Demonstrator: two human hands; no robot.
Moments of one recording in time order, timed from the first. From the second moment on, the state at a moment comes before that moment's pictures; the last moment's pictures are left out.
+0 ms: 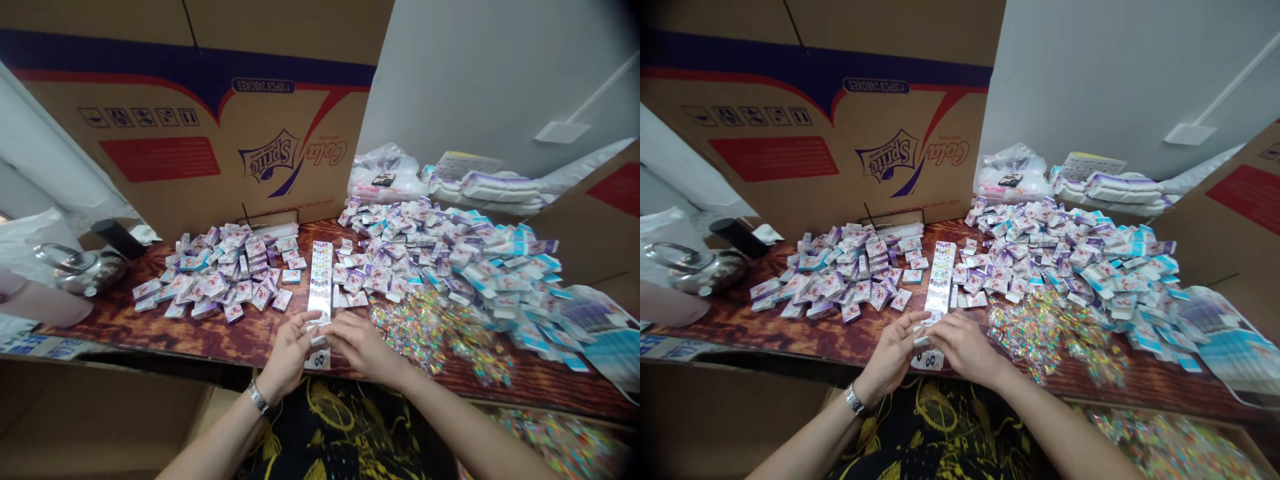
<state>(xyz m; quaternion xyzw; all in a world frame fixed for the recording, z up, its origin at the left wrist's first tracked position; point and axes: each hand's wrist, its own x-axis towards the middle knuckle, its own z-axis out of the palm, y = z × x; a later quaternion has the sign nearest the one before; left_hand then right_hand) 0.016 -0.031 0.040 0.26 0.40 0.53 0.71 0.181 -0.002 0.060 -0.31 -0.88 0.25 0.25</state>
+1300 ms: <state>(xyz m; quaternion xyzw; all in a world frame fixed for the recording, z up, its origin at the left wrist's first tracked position) 0.092 0.046 -0.019 0.85 0.45 0.22 0.18 0.296 0.012 0.005 -0.59 -0.77 0.21 0.09</state>
